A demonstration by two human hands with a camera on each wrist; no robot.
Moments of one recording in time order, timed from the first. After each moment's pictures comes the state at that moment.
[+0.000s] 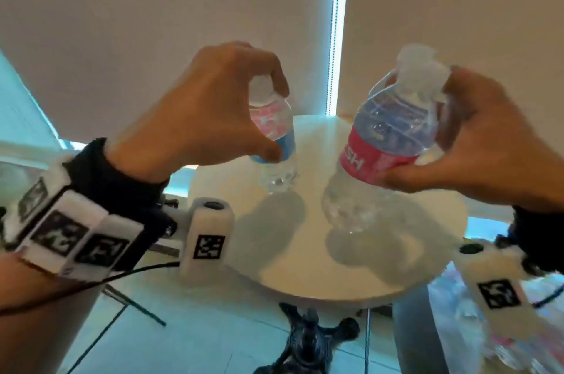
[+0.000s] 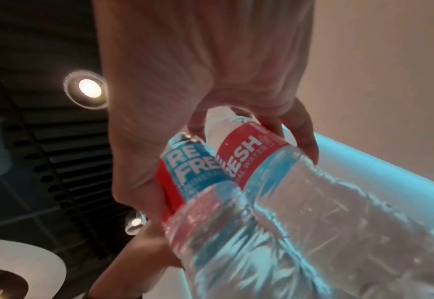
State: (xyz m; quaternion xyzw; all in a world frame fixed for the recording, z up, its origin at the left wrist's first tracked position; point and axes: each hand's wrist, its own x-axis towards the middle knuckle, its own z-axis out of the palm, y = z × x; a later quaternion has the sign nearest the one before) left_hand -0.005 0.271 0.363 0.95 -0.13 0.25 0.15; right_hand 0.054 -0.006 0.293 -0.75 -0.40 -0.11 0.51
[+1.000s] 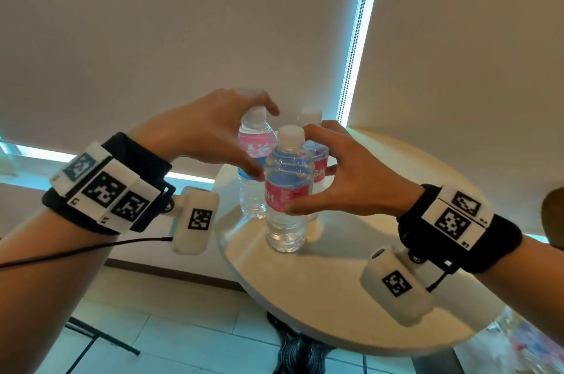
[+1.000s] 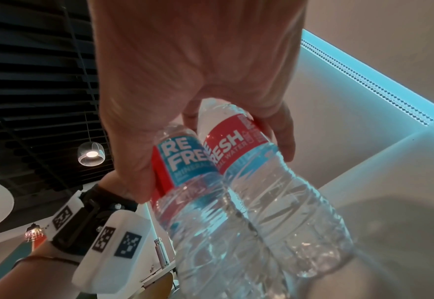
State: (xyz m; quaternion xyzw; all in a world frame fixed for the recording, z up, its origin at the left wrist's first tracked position) left_hand 0.078 0.402 0.333 0.97 -0.15 0.08 0.16; right_hand 0.086 0.181 0.286 -0.84 -0.38 -0.03 0.38
